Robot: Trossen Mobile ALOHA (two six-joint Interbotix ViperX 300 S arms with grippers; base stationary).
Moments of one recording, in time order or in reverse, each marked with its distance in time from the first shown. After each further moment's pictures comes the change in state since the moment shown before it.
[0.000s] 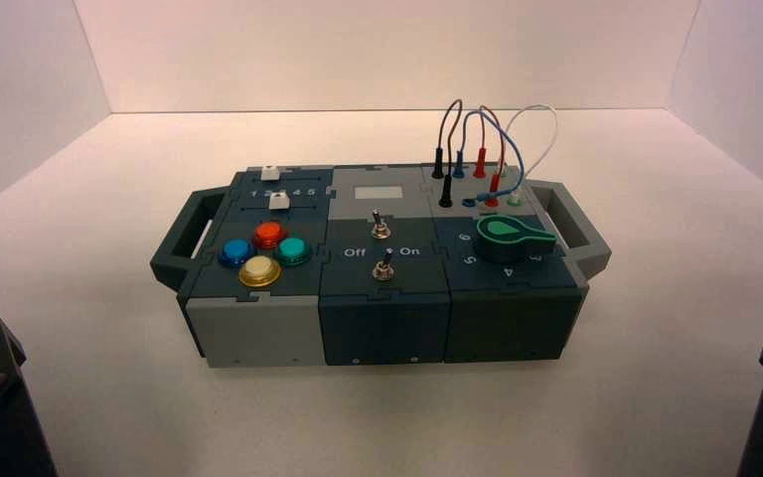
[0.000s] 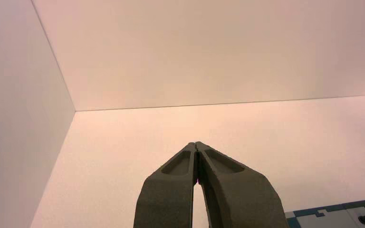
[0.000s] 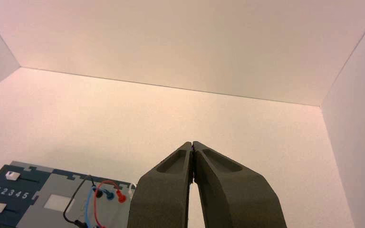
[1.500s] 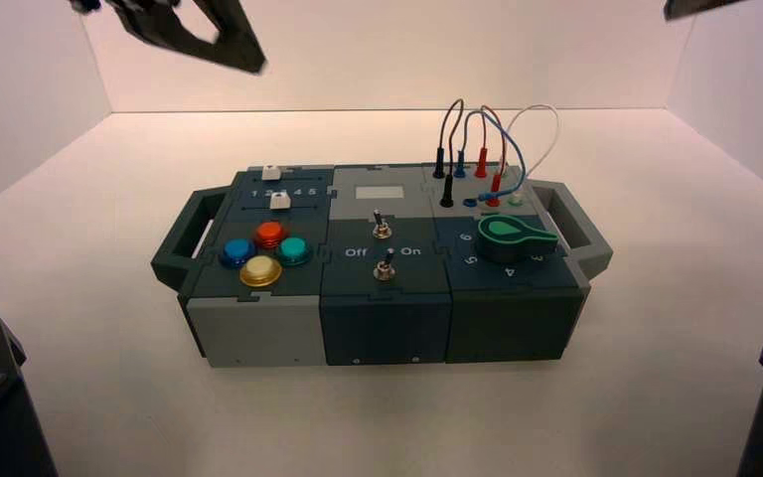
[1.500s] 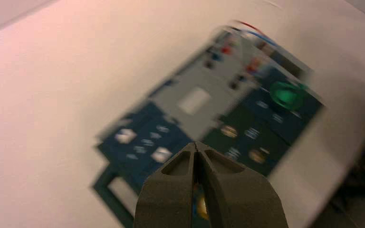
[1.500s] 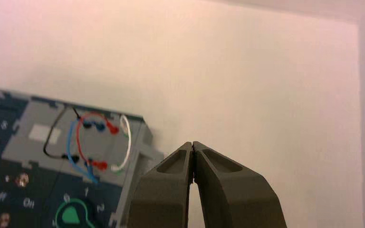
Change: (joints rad) left arm -0.719 0.176 0.017 -0.018 0.250 -0.002; right arm 0.003 0.219 -0.046 0.000 0.227 -0.014
